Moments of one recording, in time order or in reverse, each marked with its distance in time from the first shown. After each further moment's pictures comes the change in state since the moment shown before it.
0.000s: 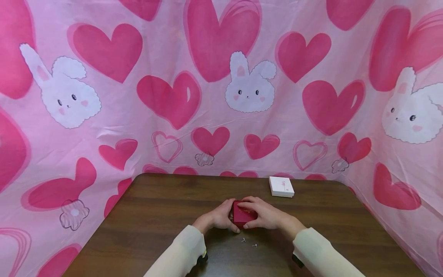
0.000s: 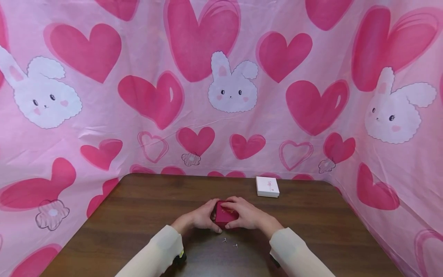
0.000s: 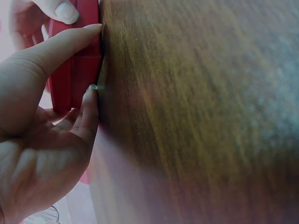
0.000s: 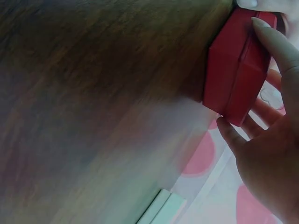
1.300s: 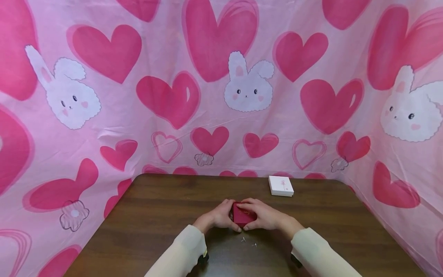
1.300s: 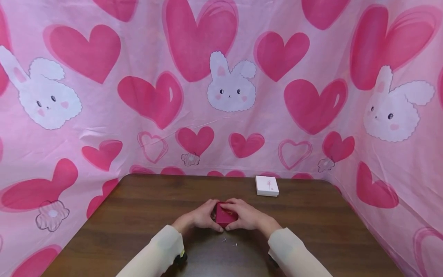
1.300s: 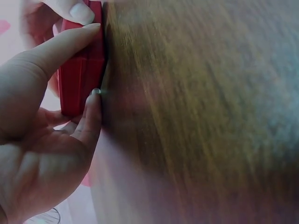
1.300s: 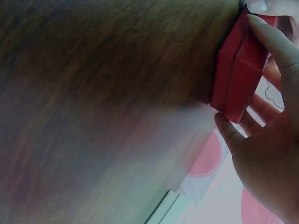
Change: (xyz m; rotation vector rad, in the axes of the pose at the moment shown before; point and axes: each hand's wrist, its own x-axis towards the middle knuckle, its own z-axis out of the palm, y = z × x) left_hand 0.002 0.000 0.001 0.042 0.011 -0.027; right_hand 0.000 0.004 0.006 0.041 -0.022 0.030
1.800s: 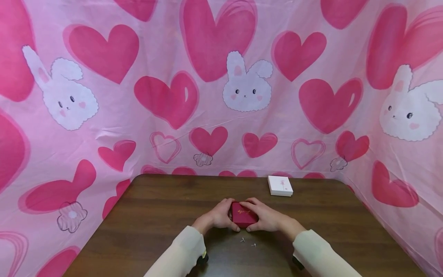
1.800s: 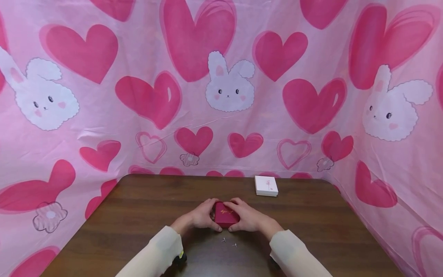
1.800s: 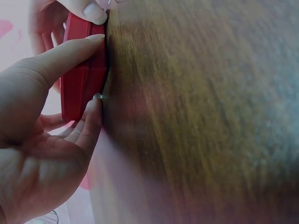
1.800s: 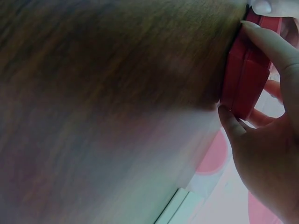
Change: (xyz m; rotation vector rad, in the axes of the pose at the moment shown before) left_hand 0.001 0.003 0.000 0.018 0.052 0.011; right_hand -0.006 0.006 0.004 0.026 0.024 0.052
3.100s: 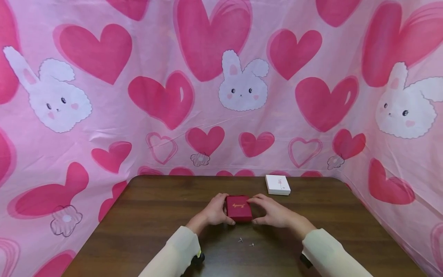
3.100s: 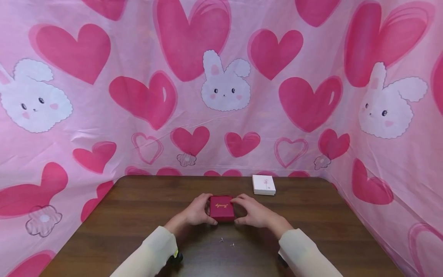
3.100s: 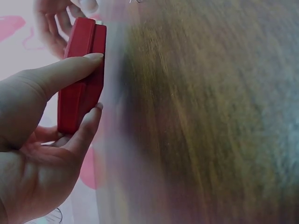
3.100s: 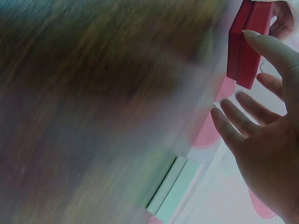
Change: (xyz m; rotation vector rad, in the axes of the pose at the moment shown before) left_hand 0.003 -0.003 -0.010 -0.033 0.112 0.043; right_hand -0.020 0.008 -0.023 -0.045 0.120 -0.060
